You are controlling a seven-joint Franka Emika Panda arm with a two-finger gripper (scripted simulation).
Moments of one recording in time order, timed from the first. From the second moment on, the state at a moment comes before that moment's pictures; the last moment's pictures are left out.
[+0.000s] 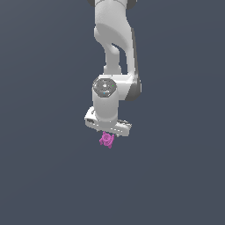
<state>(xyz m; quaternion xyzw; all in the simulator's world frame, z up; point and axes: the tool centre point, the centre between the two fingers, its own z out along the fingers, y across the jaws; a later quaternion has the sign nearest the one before) 0.031 -0.023 0.104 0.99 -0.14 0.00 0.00</state>
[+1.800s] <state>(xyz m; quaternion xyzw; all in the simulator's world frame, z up) 0.037 -0.030 0.041 0.99 -0.17 0.00 0.00</state>
